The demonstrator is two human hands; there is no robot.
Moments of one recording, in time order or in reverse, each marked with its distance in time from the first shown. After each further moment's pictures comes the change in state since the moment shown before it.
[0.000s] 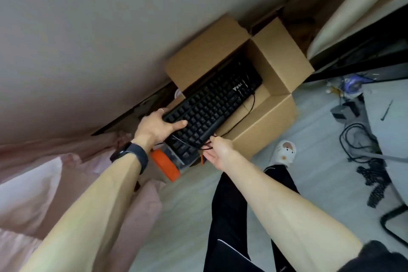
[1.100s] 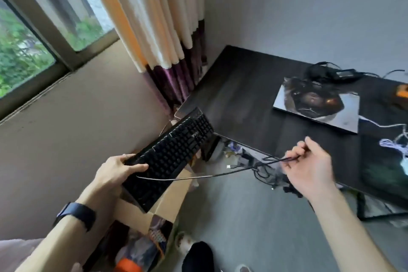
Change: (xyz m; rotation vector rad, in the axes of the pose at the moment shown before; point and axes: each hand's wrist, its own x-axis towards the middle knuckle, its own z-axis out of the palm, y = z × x) left_hand -0.455 0.186 -0.024 0.045 0.292 0.578; right_hand -0.481 0.098 -0.496 1.069 -0.308 -0.991
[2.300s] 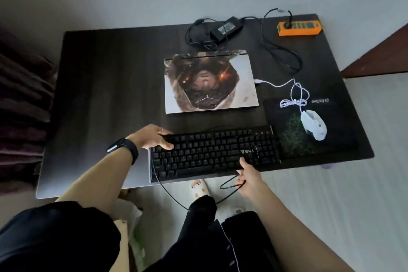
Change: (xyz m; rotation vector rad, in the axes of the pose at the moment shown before) left_hand 0.185 0.420 0.385 0.599 -0.921 0.427; right_hand 0.203 -0.083 -0.224 -0.008 0.852 0.303
